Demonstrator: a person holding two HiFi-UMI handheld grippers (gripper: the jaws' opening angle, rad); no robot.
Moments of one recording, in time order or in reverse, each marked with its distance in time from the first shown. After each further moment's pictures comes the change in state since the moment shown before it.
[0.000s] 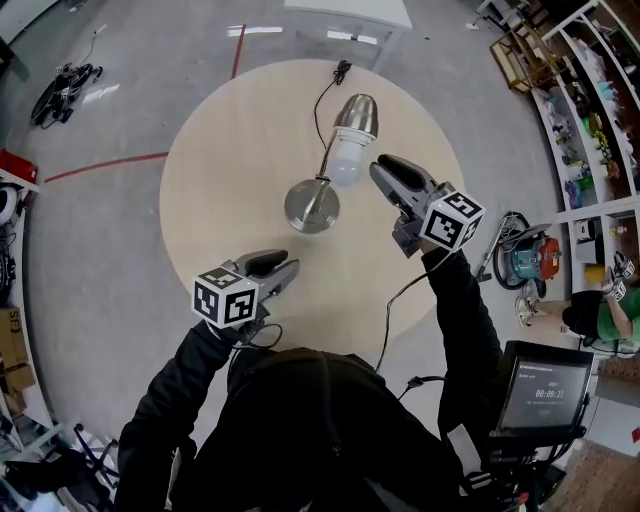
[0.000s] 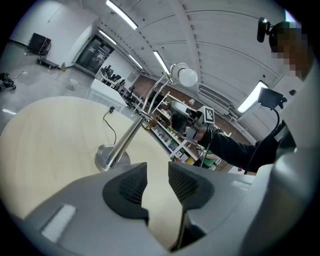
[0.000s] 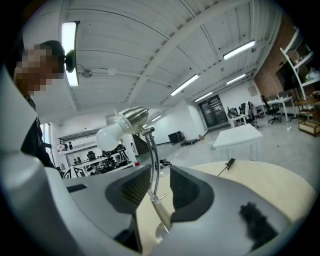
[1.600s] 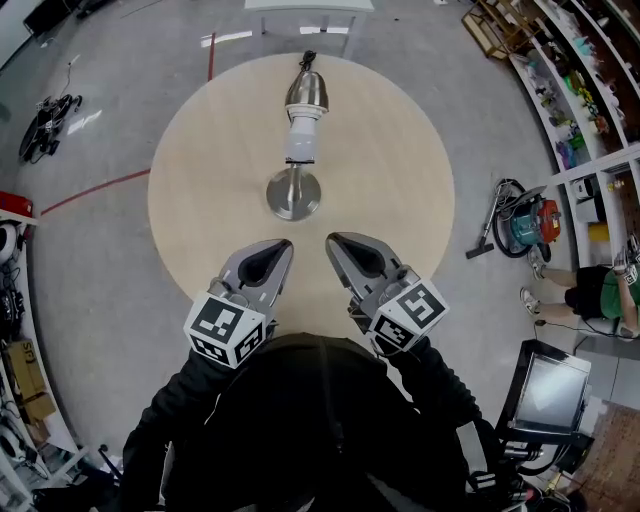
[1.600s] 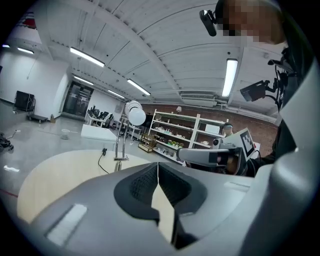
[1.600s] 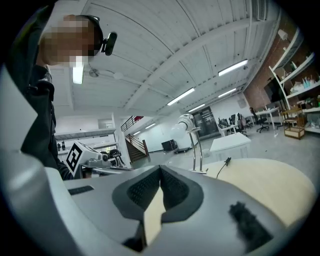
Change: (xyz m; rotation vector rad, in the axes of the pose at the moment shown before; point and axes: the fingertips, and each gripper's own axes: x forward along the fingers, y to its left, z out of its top) left arm -0.028 -0.099 0.065 0.403 -0.247 0.090; right arm -0.069 0.170 -0.042 -0.033 -0.094 -0.130
